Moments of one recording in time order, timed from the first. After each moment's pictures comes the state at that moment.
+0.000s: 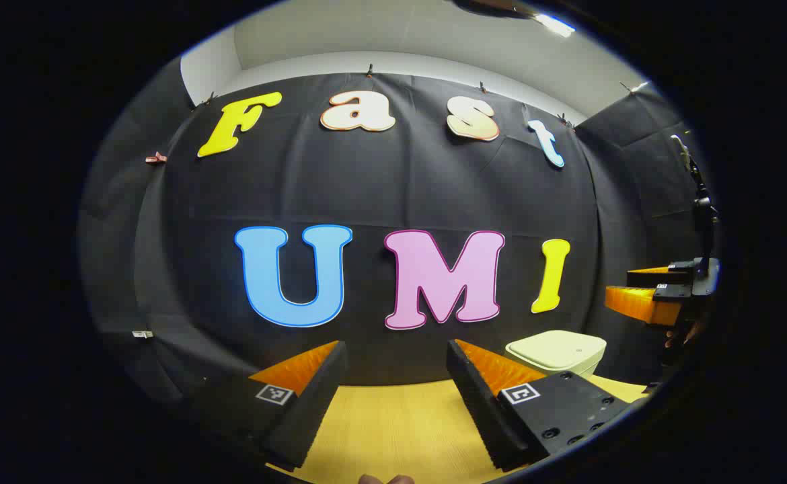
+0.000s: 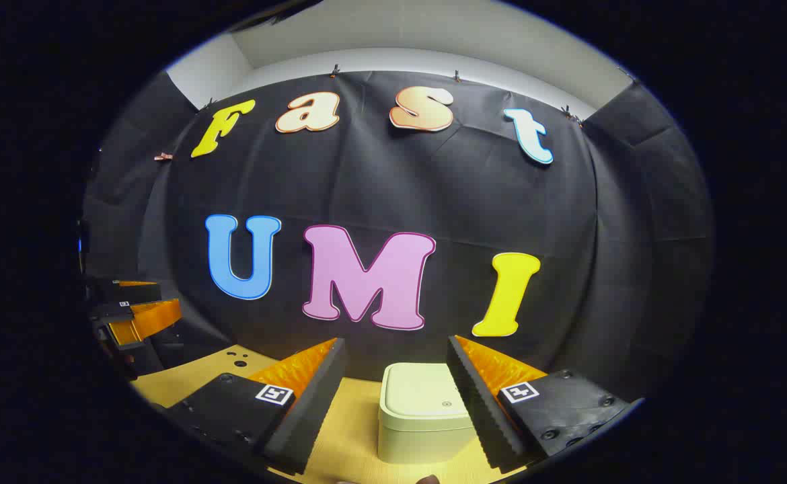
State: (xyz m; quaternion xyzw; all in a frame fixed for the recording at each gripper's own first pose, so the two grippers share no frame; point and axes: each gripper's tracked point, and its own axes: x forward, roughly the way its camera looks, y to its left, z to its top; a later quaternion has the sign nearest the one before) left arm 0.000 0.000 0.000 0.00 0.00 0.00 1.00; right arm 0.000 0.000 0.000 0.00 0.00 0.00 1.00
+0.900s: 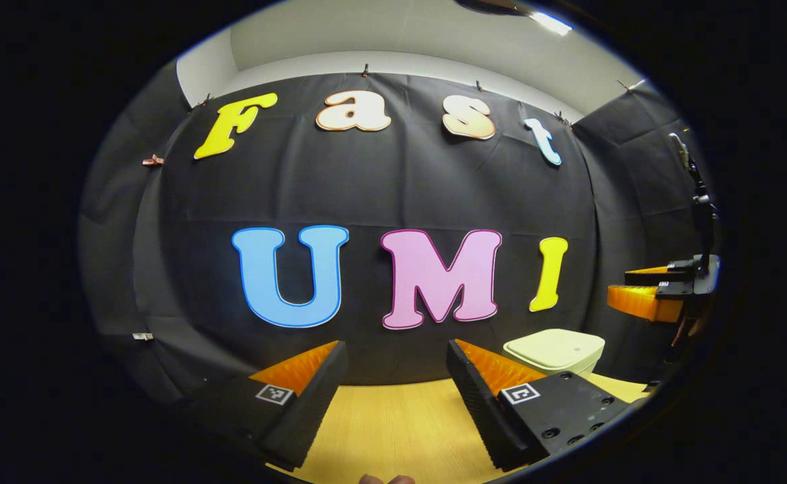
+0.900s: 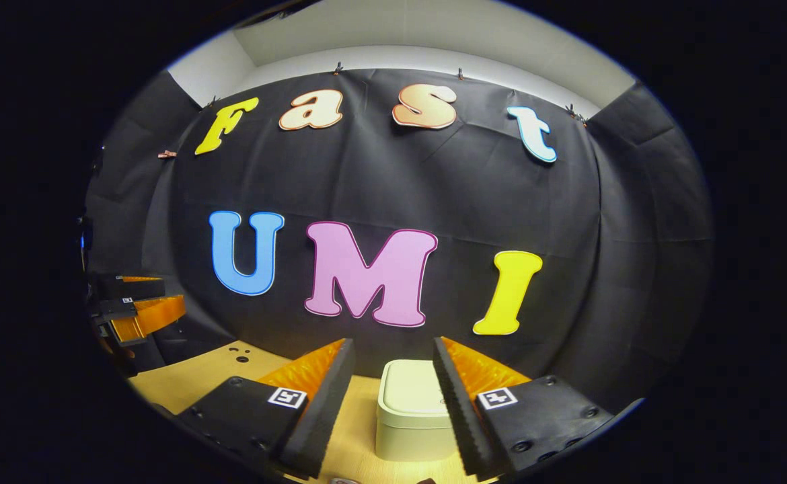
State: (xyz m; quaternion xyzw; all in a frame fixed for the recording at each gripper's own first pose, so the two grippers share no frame) left arm -0.004 -0.005 0.002 0.01 0.00 -0.01 1.00; right arm -0.002 -0.003 -0.003 0.00 0.01 0.00 1.00
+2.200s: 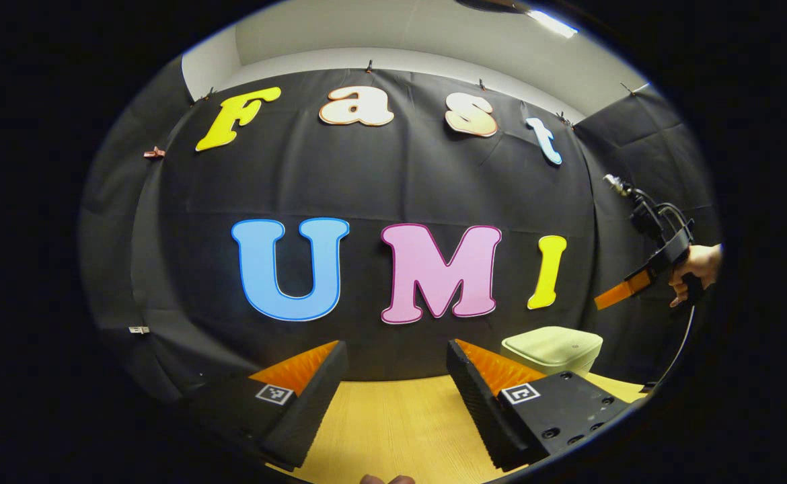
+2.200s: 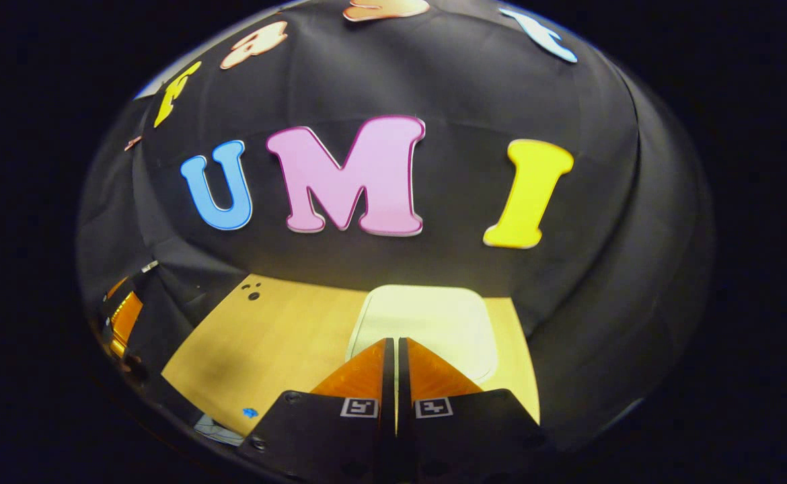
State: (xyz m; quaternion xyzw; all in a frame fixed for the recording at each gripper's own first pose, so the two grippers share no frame) left arm -0.004 0.000 -0.009 0.00 0.01 -0.02 1.00; right arm 0.067 -0.061 -0.095 0.06 0.32 0.06 0.94
